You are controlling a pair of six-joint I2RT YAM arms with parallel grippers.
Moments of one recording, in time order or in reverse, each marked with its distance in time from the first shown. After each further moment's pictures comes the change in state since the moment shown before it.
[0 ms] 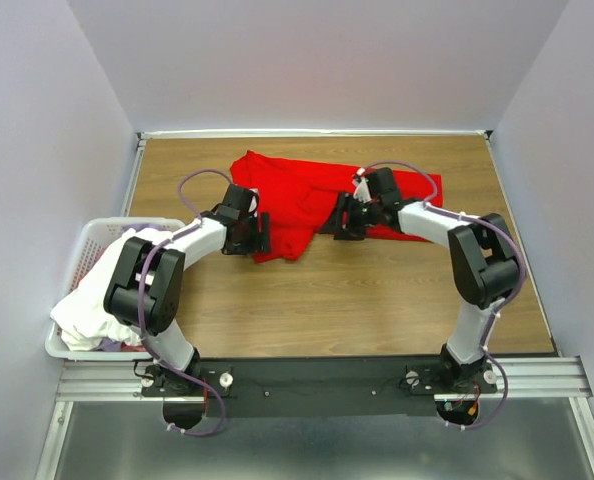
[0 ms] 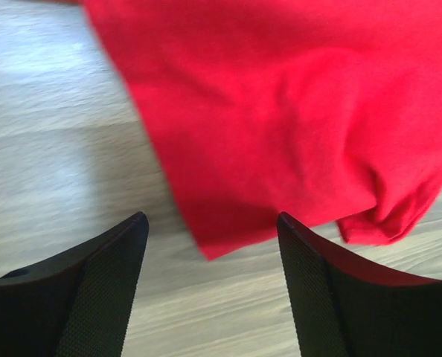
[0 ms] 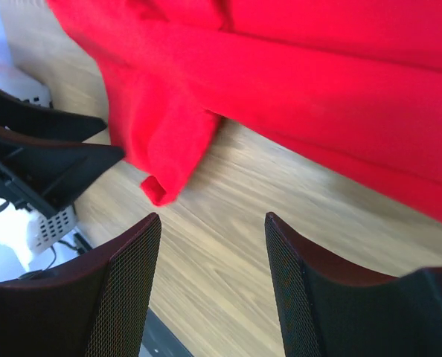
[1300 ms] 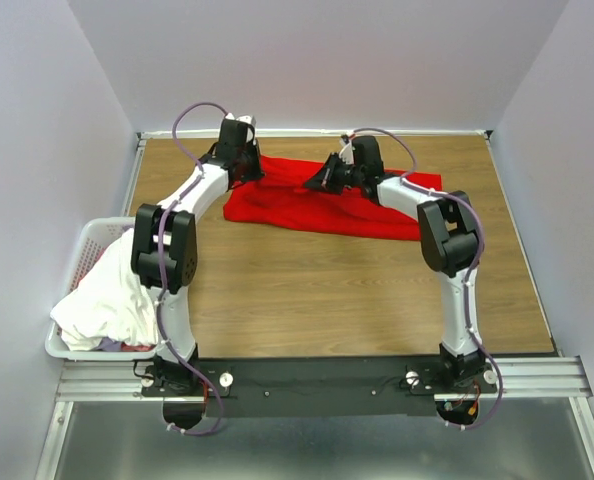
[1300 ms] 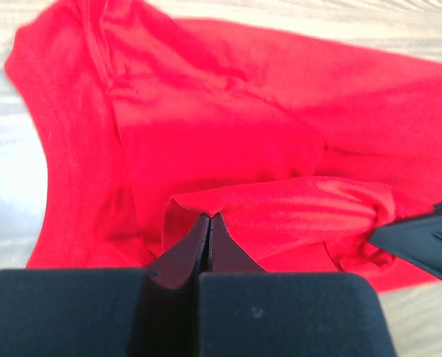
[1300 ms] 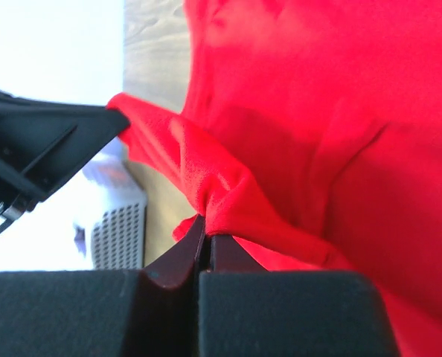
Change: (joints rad) left arm 0.100 0.307 0.618 0.032 0.008 0.029; right arm 0.021 0.350 0.414 0.283 -0.061 0.219
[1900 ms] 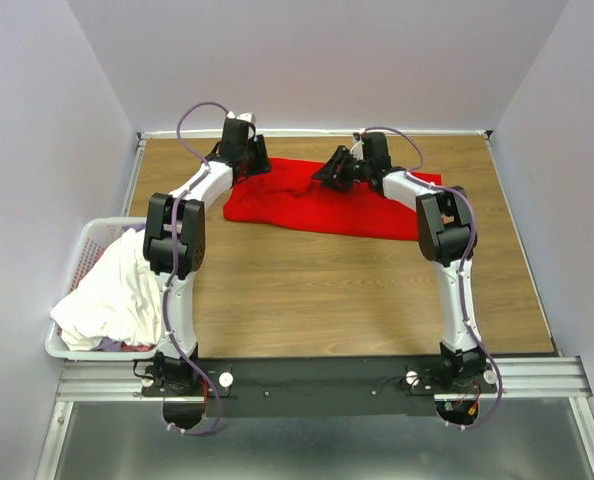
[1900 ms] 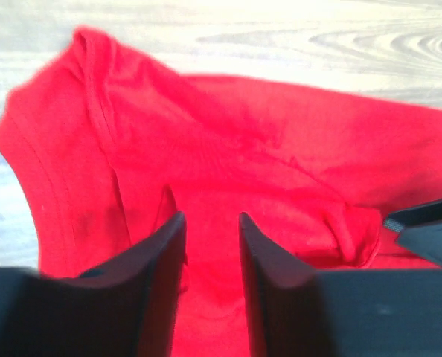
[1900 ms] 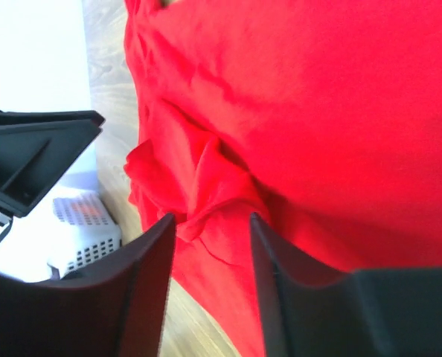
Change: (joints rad) left arm 0.019 0.190 0.124 0.109 0.008 -0.013; right arm -0.084 0.190 0.195 -0.064 -0.006 -0.017
